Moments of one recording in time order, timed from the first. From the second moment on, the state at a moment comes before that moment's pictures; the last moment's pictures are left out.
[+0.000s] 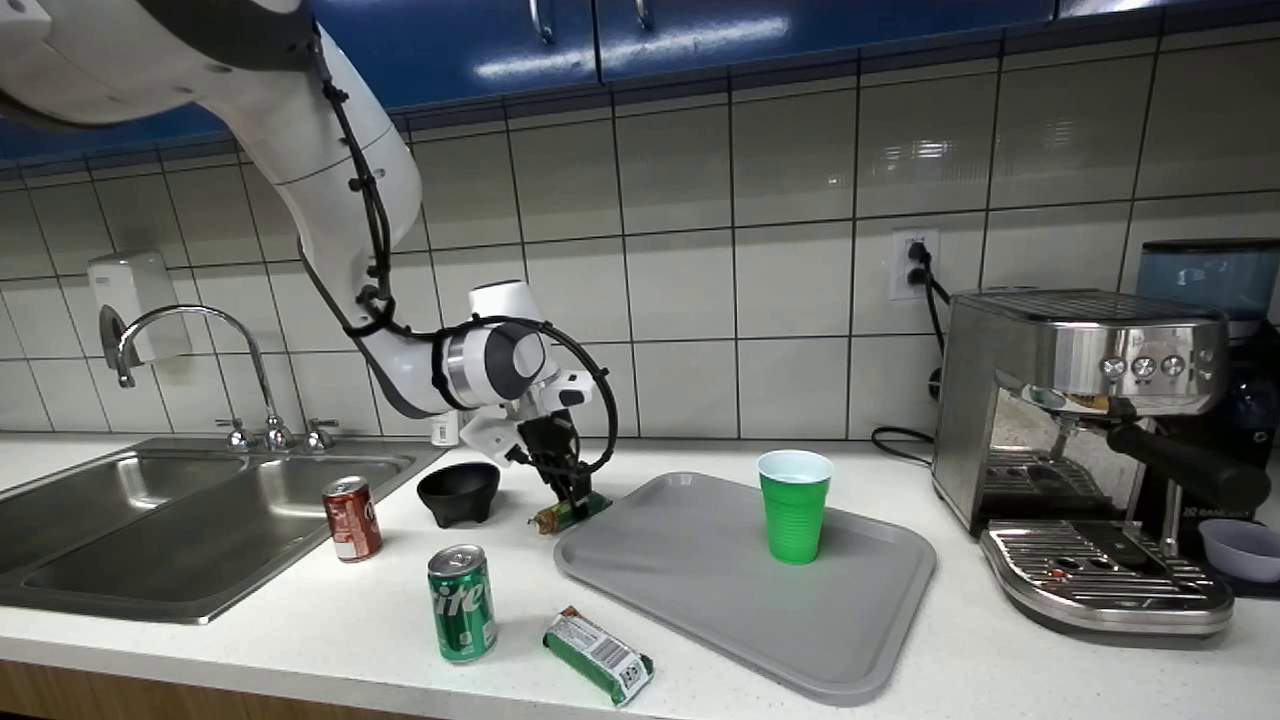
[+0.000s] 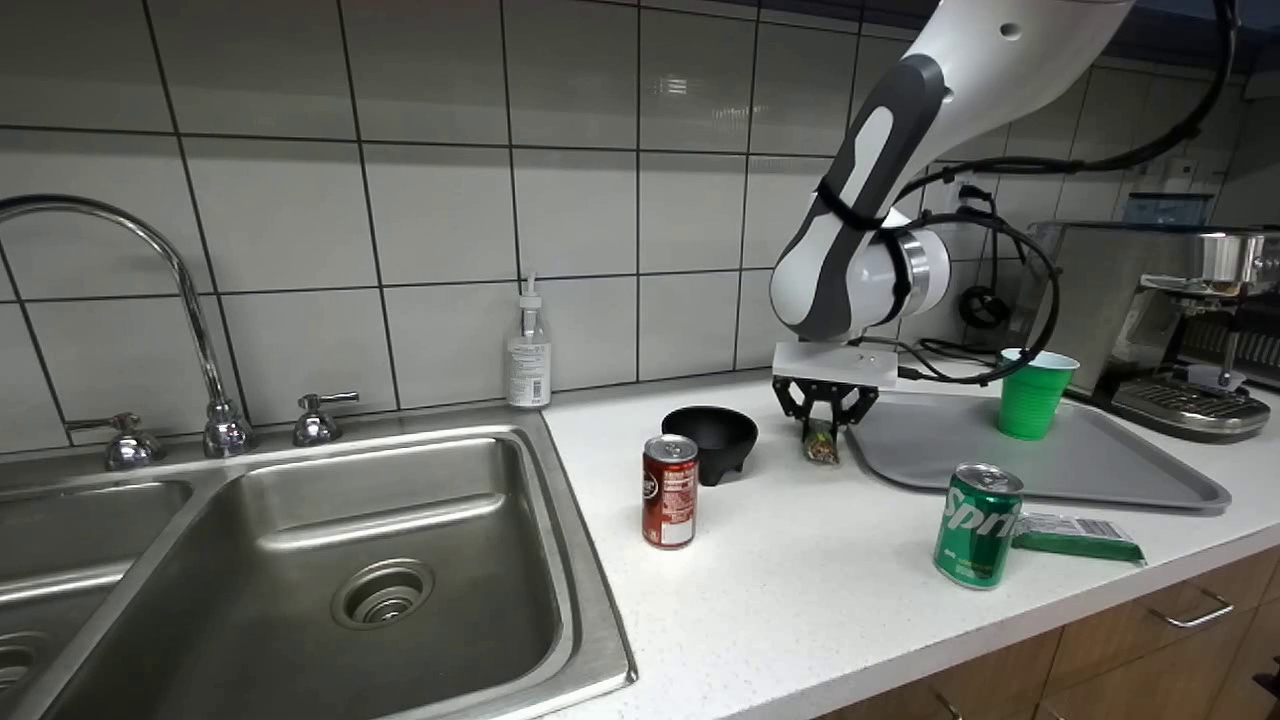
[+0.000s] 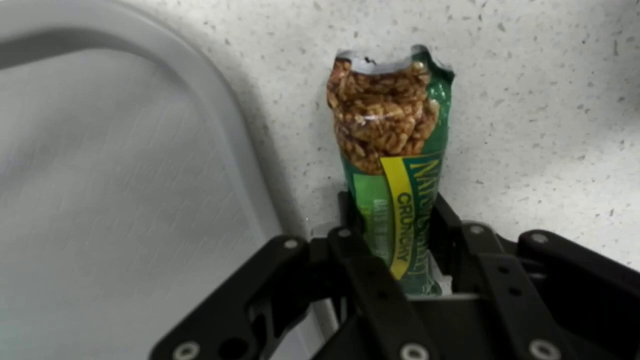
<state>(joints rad) 0.17 0.72 -0.23 -1.90 0.00 2.76 0.60</state>
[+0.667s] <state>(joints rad) 0.15 0.68 -0.26 -1.90 0.00 2.80 0.60</state>
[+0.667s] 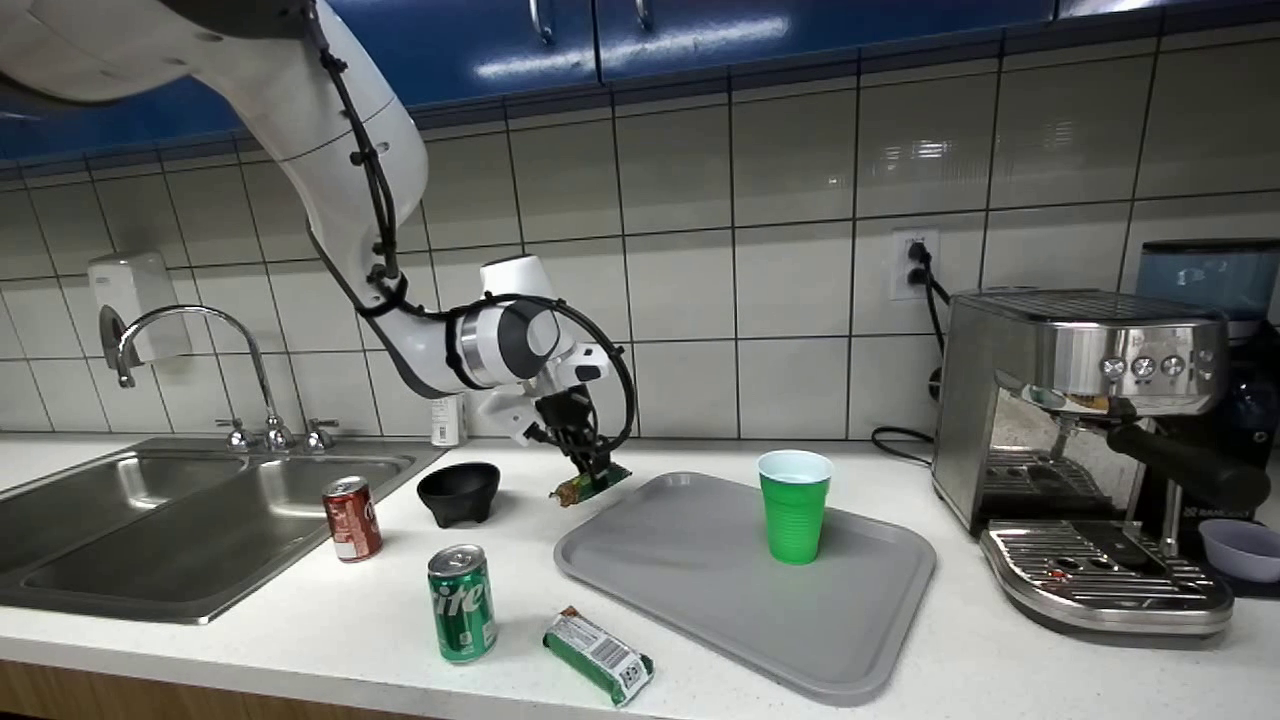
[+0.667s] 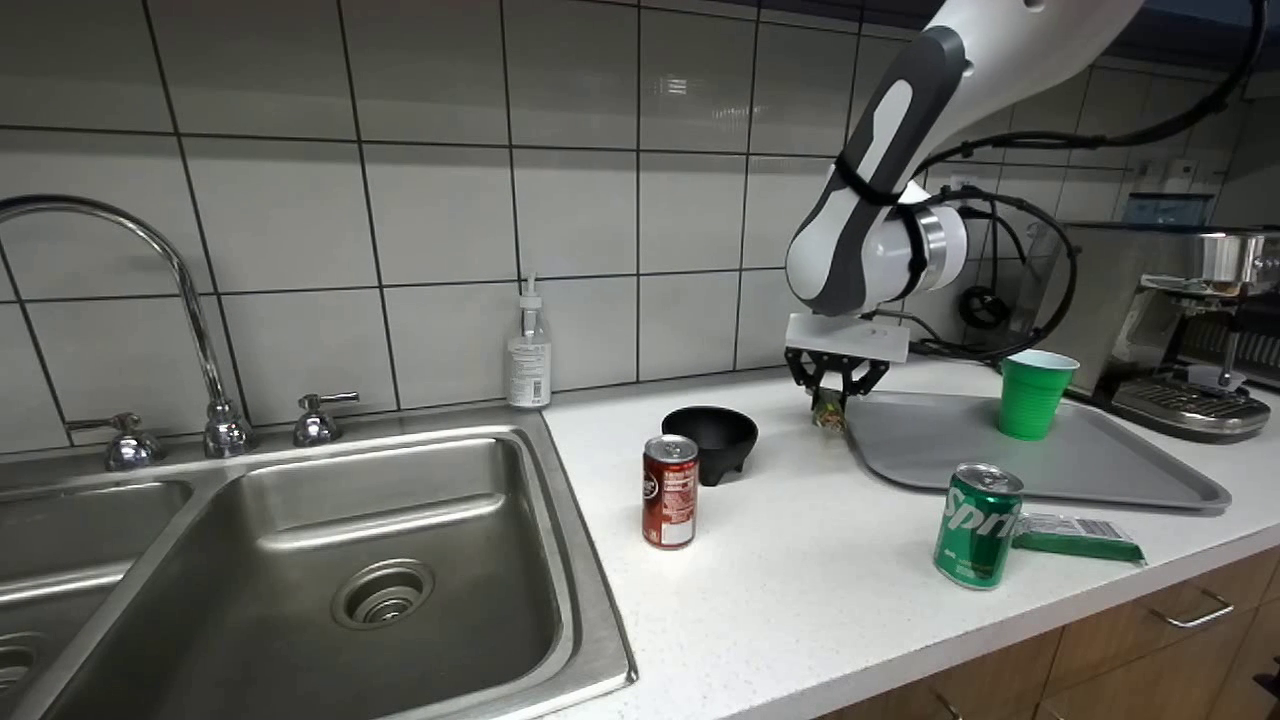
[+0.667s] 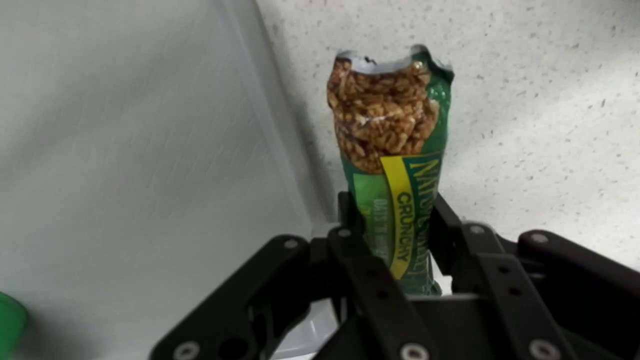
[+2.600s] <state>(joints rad) 0.05 0.70 -0.33 -1.91 0.00 2.82 0.60</state>
